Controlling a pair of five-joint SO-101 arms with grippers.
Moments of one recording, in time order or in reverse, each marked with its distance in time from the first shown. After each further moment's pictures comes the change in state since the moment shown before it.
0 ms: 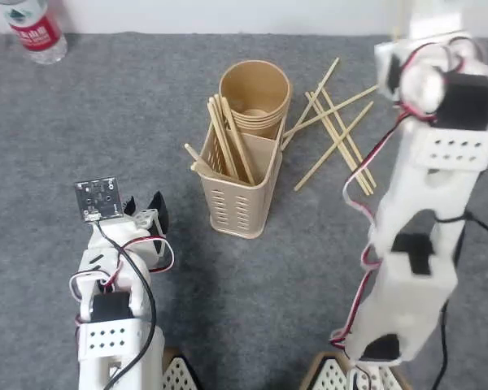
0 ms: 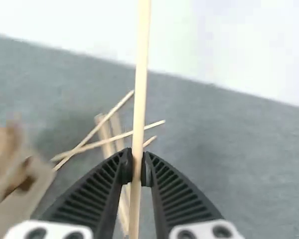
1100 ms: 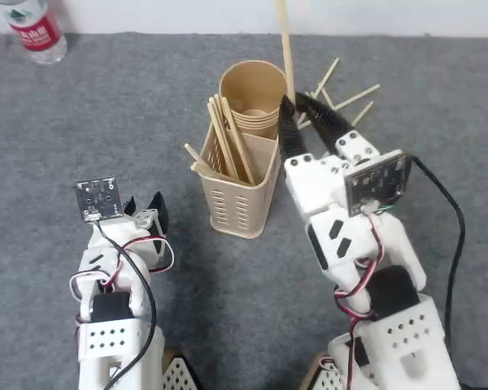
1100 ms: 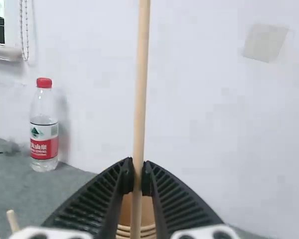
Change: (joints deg) left arm 0.0 0.0 0.0 0.0 0.0; right arm -23.3 -80.2 121.9 -85.7 -9.1
